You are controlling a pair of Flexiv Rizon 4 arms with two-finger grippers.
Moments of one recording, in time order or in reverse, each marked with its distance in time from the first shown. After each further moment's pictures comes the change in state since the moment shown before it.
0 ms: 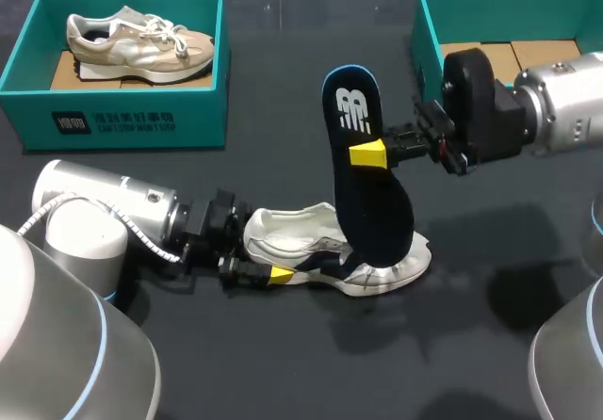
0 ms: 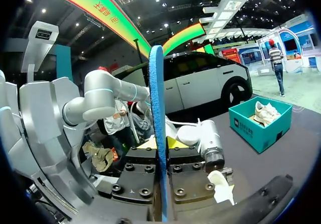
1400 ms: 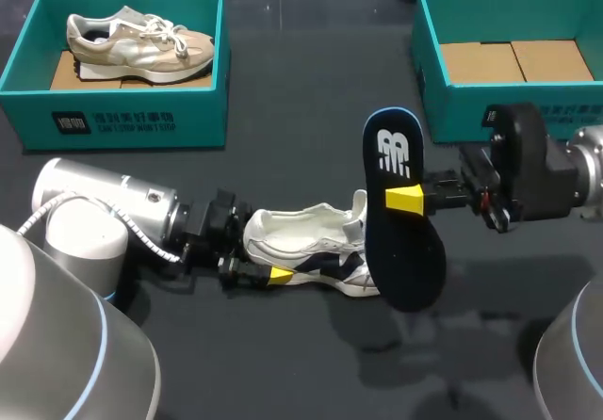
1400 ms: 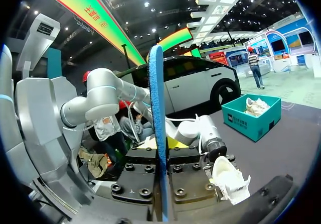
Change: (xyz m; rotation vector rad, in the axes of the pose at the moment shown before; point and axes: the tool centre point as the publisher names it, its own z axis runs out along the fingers) left arm 0.000 0.001 0.000 -0.017 0.002 0.014; right arm 0.048 -0.024 -0.024 -0.039 -0.111 0.031
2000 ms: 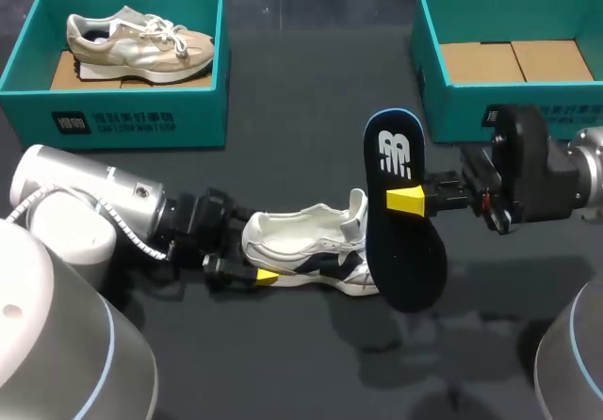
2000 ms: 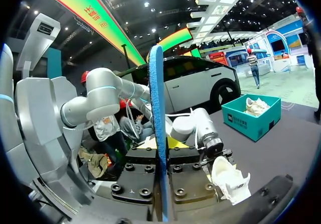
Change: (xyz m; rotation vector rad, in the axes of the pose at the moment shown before) left arm 0.004 0.007 -0.028 -0.147 -0.048 0.014; right arm 0.001 -0.001 -0.001 0.000 -0.001 -0.001
